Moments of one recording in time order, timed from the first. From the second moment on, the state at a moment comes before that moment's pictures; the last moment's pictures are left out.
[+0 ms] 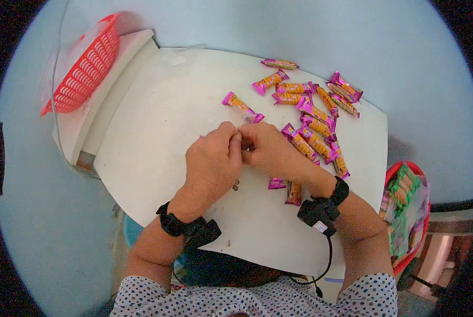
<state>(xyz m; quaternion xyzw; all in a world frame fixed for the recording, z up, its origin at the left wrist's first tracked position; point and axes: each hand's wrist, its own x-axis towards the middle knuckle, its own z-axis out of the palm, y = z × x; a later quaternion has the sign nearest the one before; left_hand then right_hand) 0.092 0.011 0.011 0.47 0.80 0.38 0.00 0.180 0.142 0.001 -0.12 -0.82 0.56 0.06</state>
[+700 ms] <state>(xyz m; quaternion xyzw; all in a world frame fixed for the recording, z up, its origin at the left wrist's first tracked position) 0.088 0.006 0.027 0.47 0.82 0.31 0.08 0.180 0.178 0.000 -0.20 -0.94 0.20 0.19</state>
